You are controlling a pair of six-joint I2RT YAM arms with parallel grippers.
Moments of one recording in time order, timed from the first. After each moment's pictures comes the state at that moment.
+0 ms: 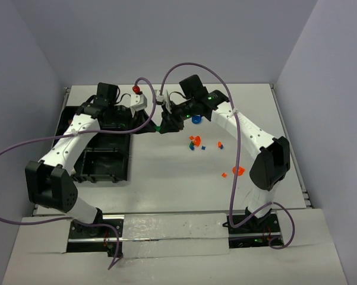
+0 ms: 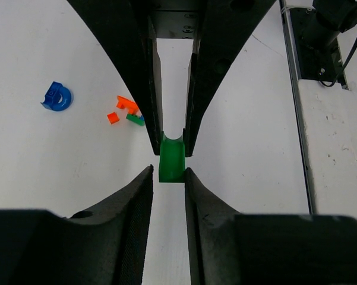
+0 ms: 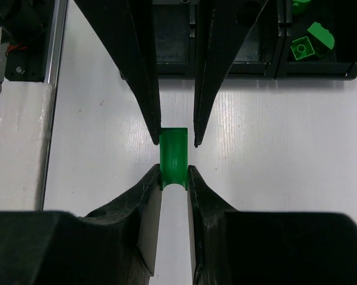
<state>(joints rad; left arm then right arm) -0.30 1.53 1.38 -0.68 1.11 0.73 0.61 1.79 1.74 -0.76 -0.82 -0.62</state>
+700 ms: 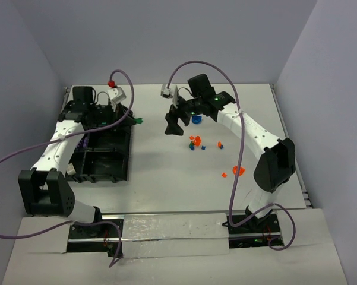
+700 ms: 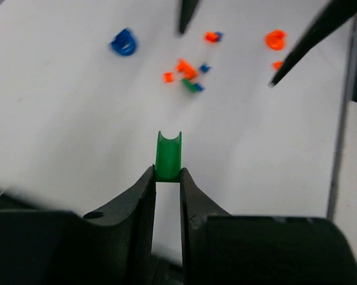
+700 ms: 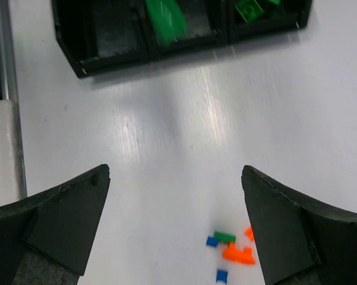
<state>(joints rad) -0.12 1.46 1.25 -0.54 1.06 0.55 0.57 1.76 1.68 -0.66 -0.70 -0.48</state>
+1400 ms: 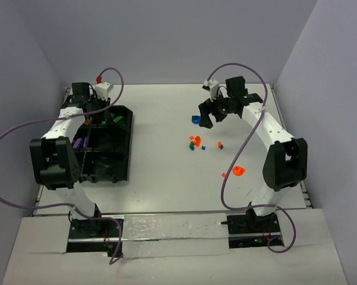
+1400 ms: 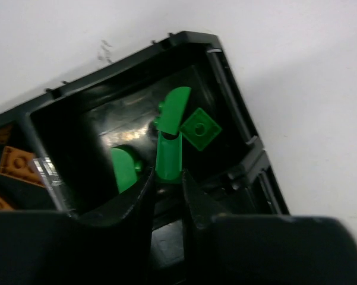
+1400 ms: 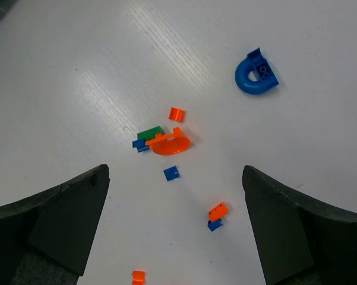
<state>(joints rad) 0.04 1.78 1.39 -0.43 0.32 0.34 0.21 1.70 1.45 -0.64 -0.53 -0.36</state>
